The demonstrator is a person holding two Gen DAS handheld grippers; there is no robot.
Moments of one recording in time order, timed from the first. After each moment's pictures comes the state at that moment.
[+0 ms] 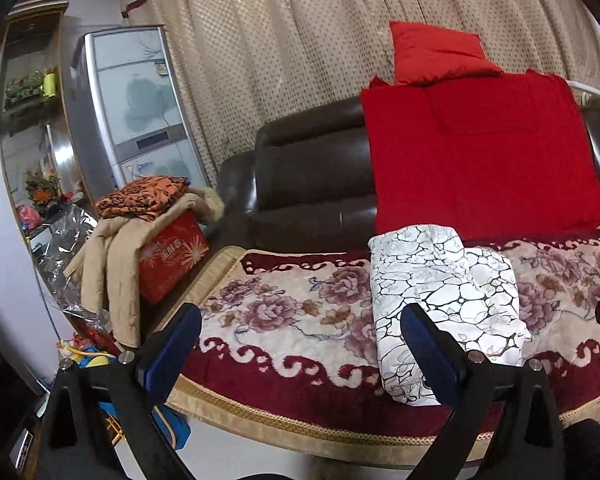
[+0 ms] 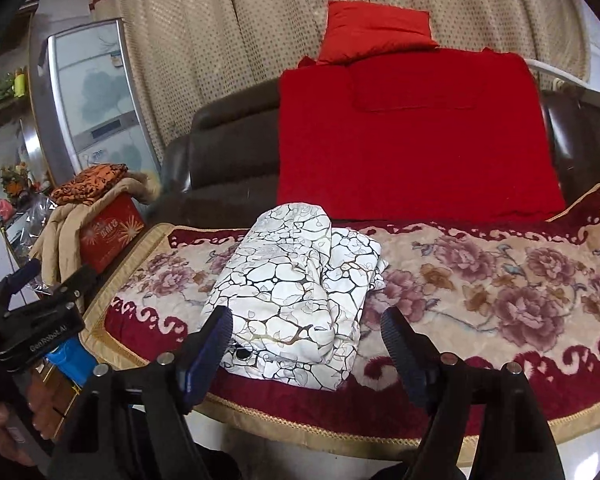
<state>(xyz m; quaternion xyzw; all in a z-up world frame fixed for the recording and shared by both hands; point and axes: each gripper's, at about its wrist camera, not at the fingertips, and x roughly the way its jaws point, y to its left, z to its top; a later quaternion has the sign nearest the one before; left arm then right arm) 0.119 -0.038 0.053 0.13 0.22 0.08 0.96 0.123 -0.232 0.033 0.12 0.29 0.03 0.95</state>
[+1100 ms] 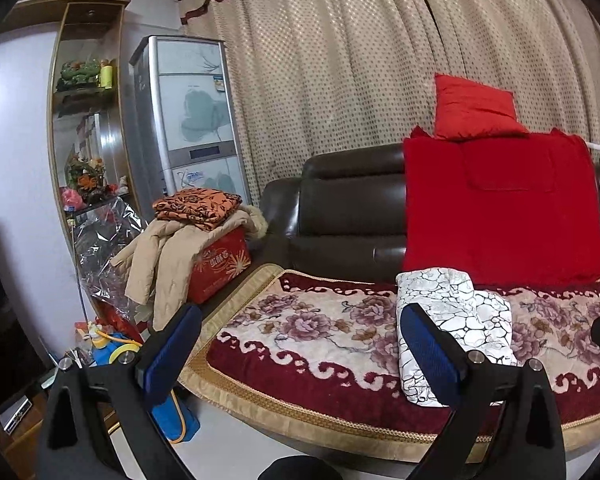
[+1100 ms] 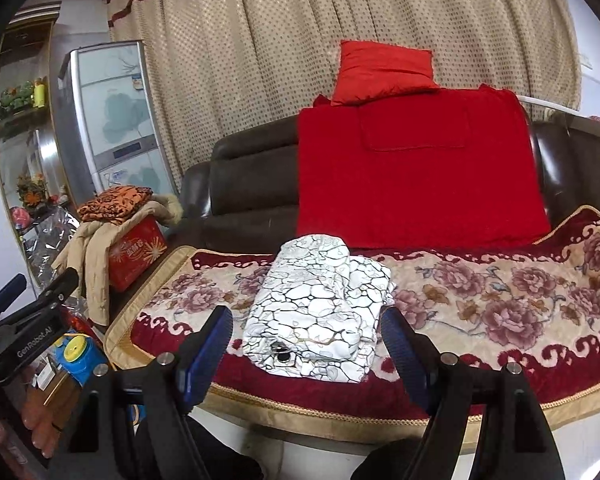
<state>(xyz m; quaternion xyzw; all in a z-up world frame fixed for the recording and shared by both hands) 0.029 0.004 0.113 0.07 0.17 0.13 0.97 0.049 -0.200 0.100 0.12 0.25 0.03 0.96</state>
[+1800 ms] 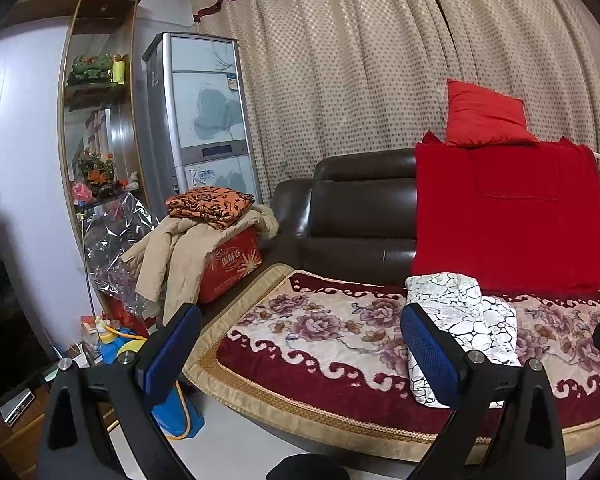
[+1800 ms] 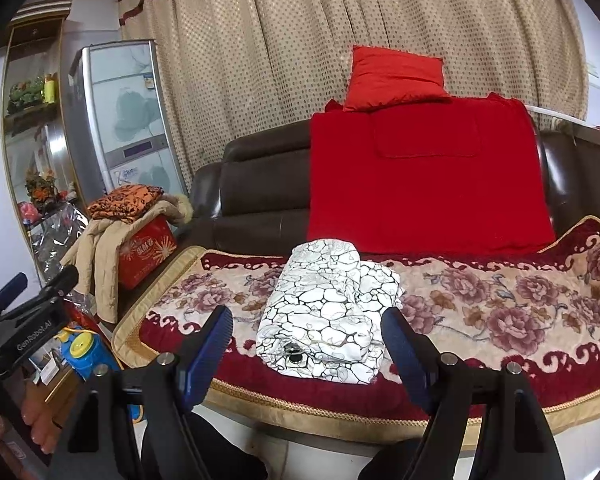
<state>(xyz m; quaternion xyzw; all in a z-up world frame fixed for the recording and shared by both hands) 0.019 0.018 0.121 0.06 0.17 0.14 0.97 0.043 -0.189 0.111 0.11 0.25 0.04 0.96</state>
